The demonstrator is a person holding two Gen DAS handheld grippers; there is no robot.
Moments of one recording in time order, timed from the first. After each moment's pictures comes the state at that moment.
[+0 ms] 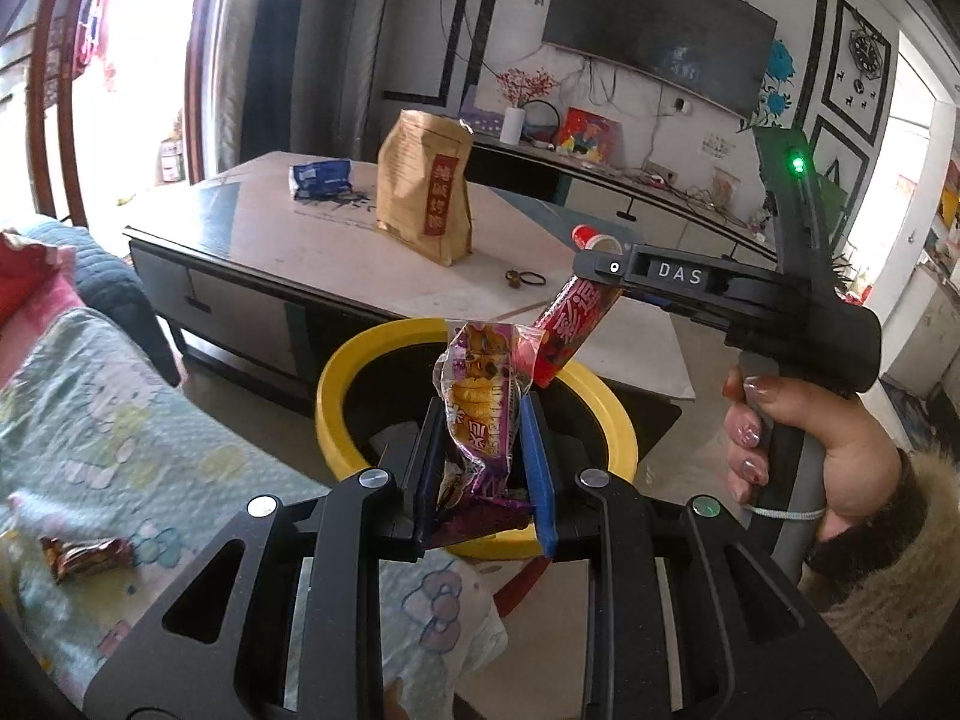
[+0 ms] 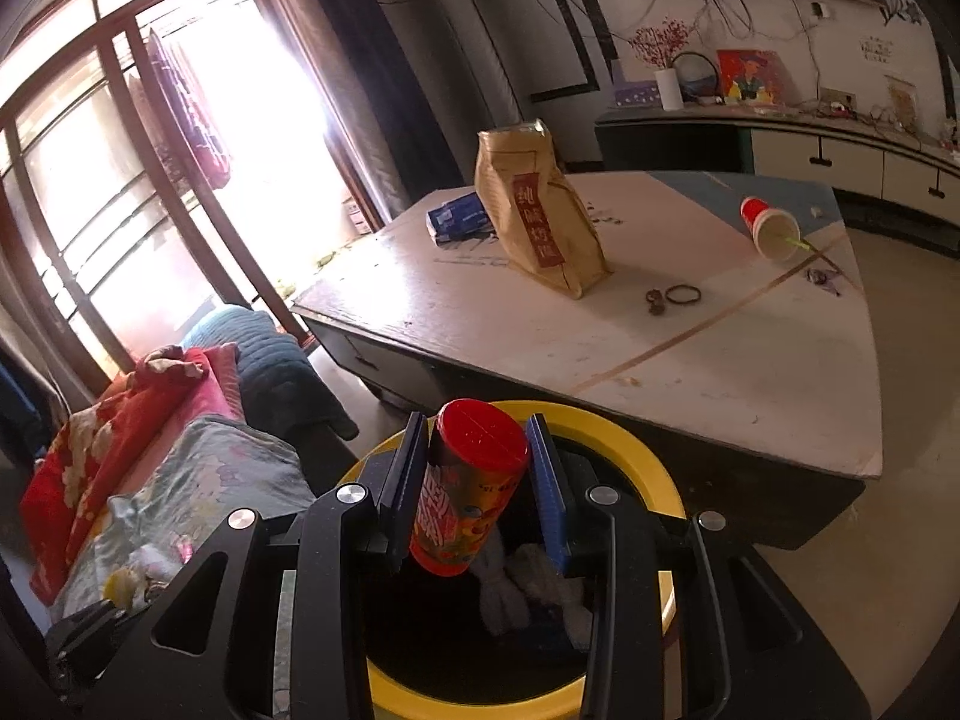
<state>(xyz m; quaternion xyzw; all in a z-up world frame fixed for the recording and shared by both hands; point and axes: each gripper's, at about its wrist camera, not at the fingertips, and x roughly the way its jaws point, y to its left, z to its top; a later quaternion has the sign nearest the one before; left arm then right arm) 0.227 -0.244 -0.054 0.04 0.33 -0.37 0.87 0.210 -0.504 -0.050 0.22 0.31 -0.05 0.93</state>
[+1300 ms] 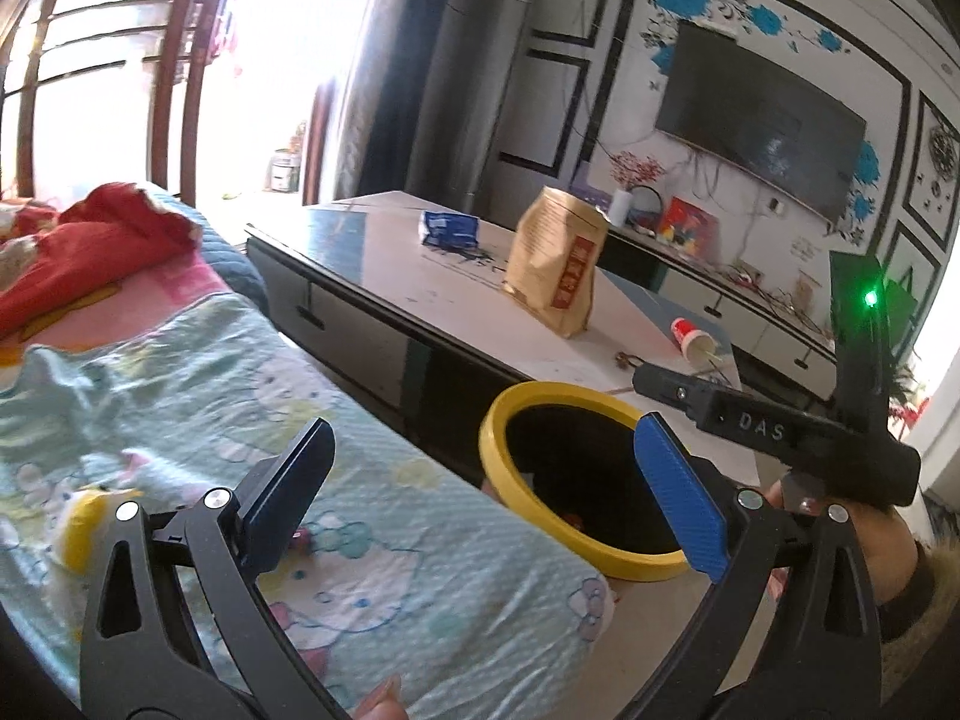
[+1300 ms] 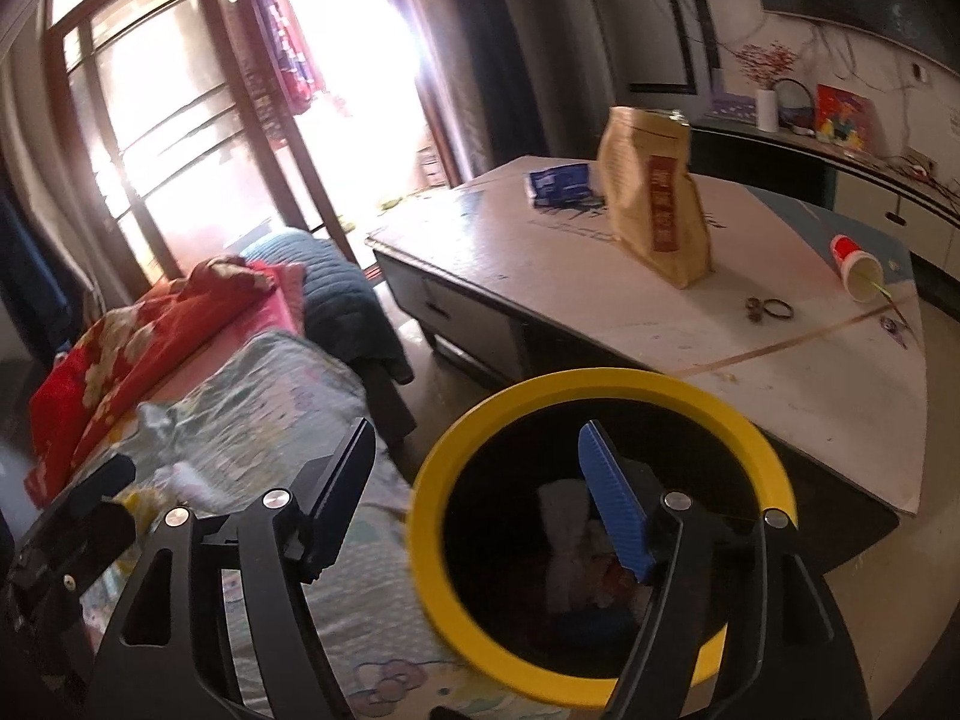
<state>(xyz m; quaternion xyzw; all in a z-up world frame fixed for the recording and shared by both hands) 0.230 -0.139 -0.028 -0.05 0.28 -0.25 0.93 0.225 -0.406 -0.038 0.13 0.33 0.04 0.93</state>
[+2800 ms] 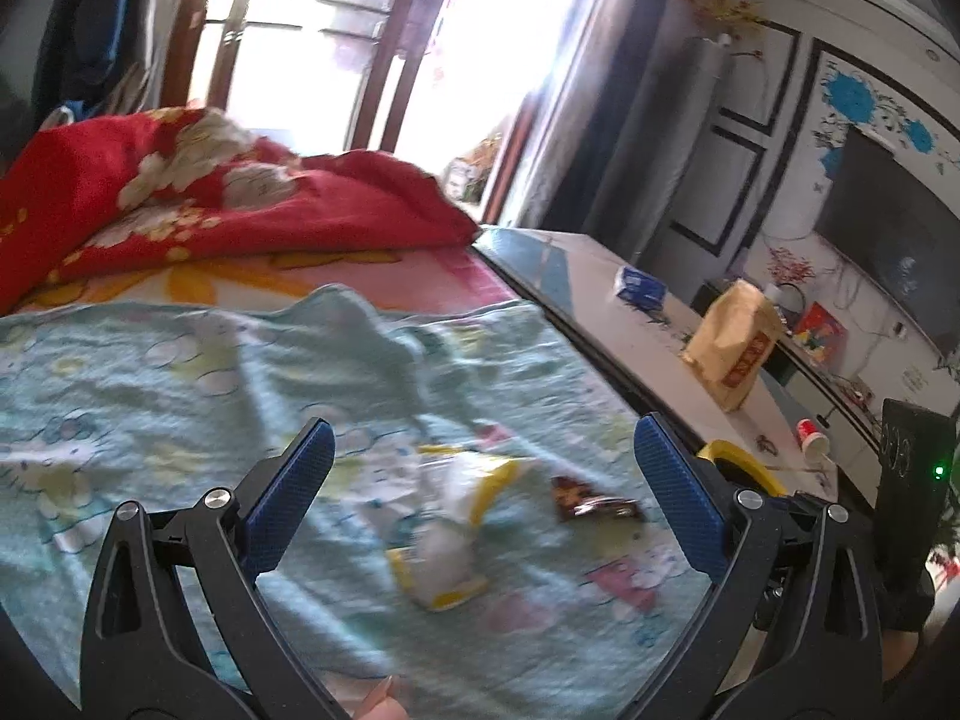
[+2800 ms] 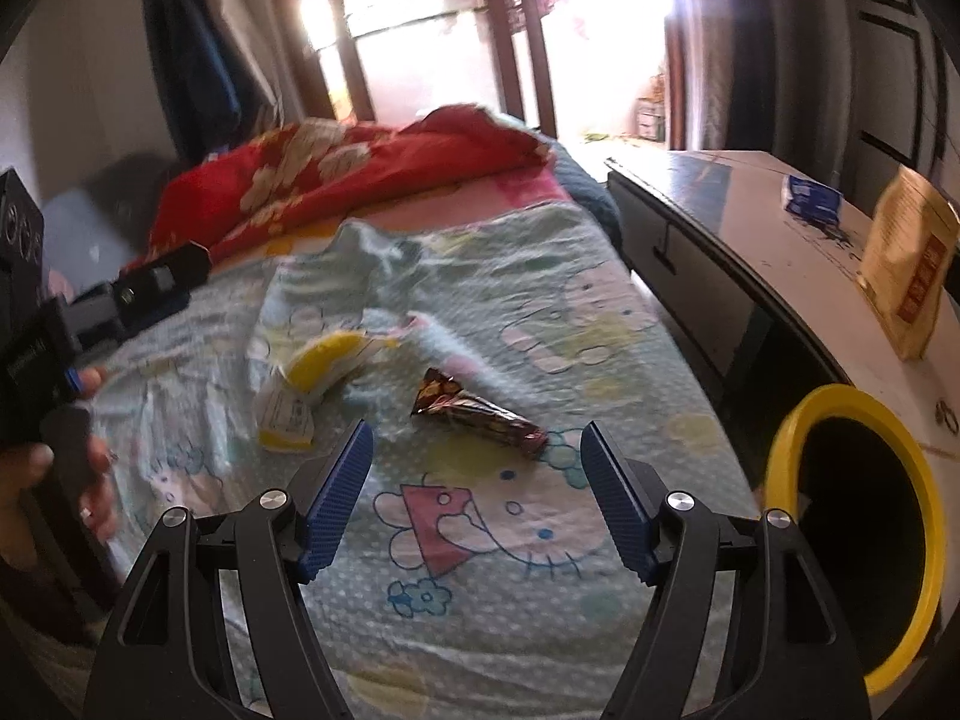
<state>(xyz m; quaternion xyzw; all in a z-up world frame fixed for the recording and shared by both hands) 0.199 0.063 -0.027 -0.14 0.28 -0.05 0.95 0.217 -0.198 -0.056 -0.03 0.38 0.27 0.89</state>
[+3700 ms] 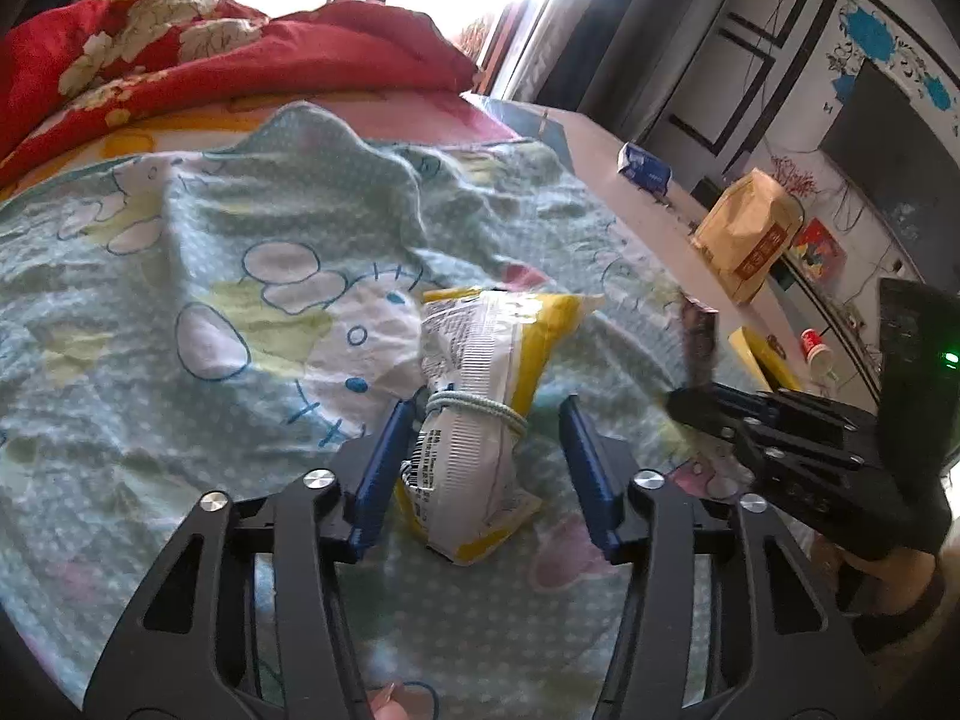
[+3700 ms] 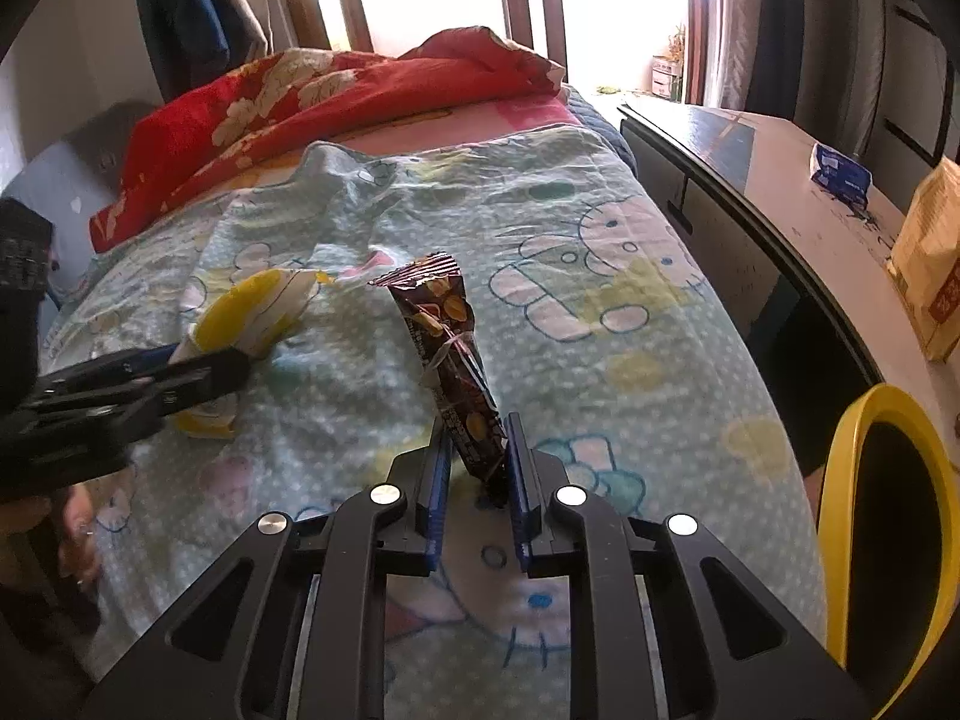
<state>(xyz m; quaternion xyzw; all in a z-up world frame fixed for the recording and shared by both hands) 0.232 0.051 -0.104 -0.14 0.41 -0.10 0.89 0.255 -0.182 -0.106 -0.05 0.43 0.27 0.86</state>
